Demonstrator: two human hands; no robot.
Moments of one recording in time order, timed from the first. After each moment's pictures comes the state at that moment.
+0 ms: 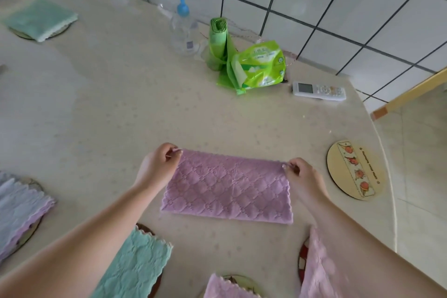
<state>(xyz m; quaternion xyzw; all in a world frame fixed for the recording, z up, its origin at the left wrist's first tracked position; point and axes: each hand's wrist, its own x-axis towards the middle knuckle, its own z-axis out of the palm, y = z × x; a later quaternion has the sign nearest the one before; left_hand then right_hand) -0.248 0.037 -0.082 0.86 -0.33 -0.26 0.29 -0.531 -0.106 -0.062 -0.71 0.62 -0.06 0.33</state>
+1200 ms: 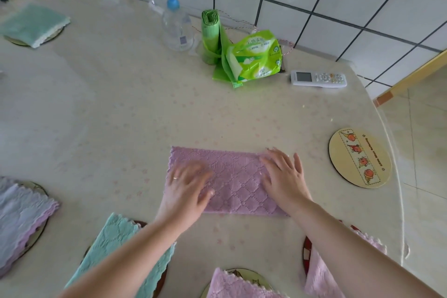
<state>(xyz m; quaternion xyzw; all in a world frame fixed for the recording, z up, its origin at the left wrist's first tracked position) -0.313 0.070 -0.101 0.76 -0.61 -0.11 0.20 -0.516 -0.077 -0.096 -0.89 0.43 0.01 0.11</state>
